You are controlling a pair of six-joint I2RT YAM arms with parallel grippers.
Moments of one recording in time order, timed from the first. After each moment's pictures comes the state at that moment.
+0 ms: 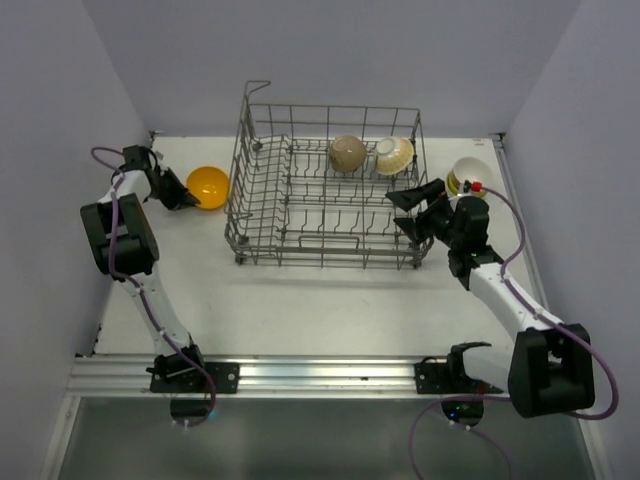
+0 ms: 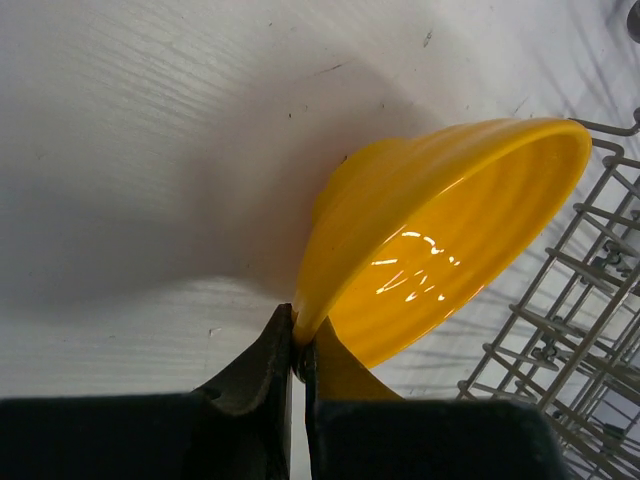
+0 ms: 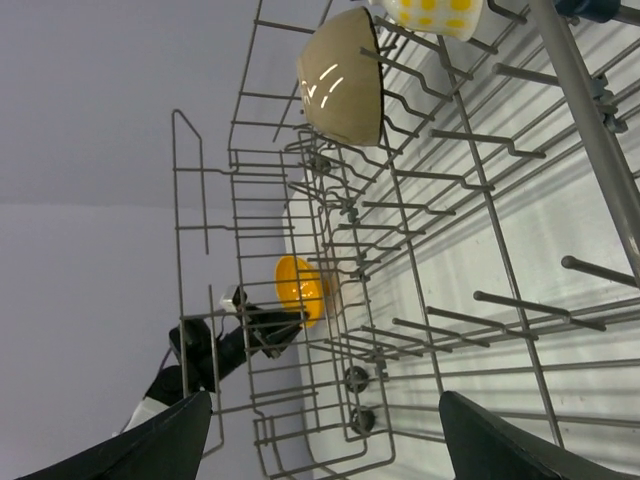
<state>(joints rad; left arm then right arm) 0.33 2.13 1.59 -0.54 0.45 -0.43 0.13 1.16 0.62 0.24 -0.38 1.25</state>
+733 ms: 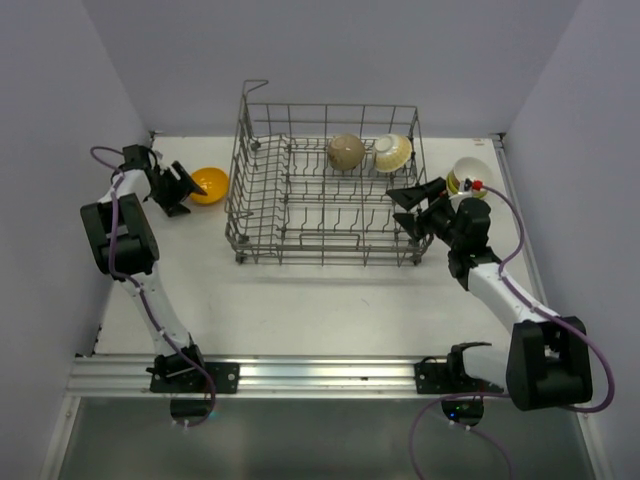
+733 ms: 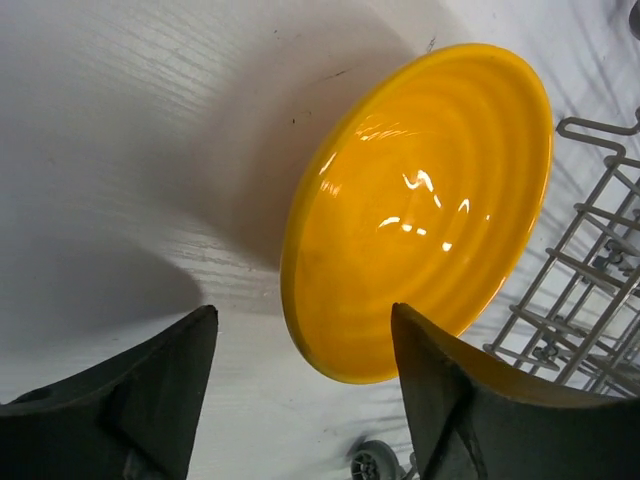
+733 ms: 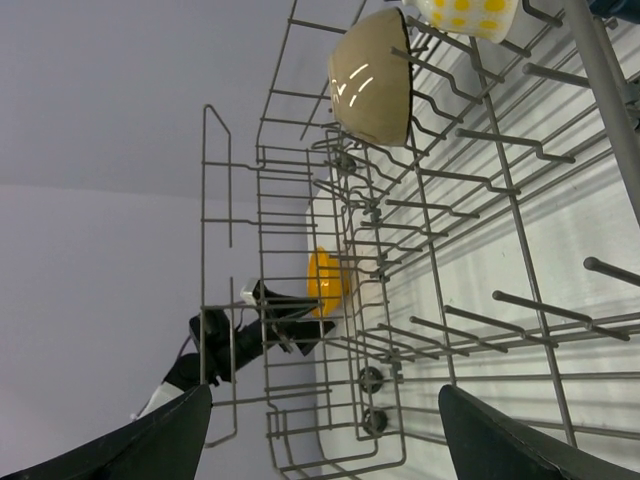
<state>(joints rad) 0.33 2.14 1.60 -0.54 0.45 -0.44 0.11 1.21 0.59 0.40 -0.42 1.26</state>
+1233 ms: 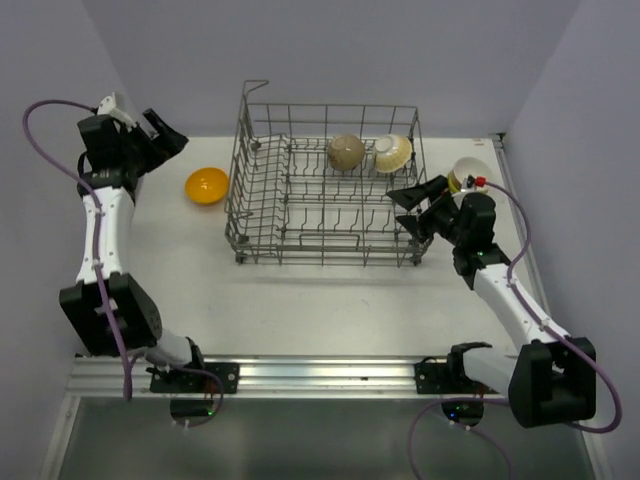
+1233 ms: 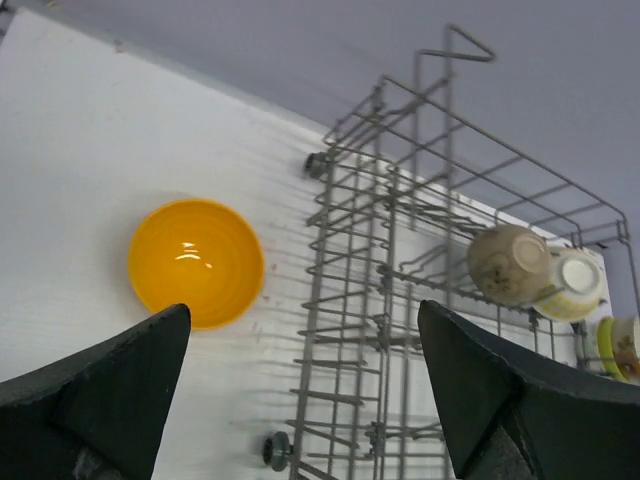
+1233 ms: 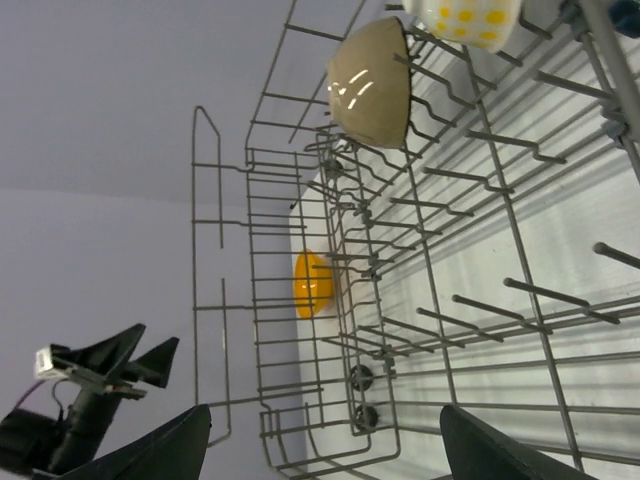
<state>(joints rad) 0.31 1.57 1.46 -0.39 0.39 -0.44 0.11 1.12 0.65 0.19 -0.43 1.21</state>
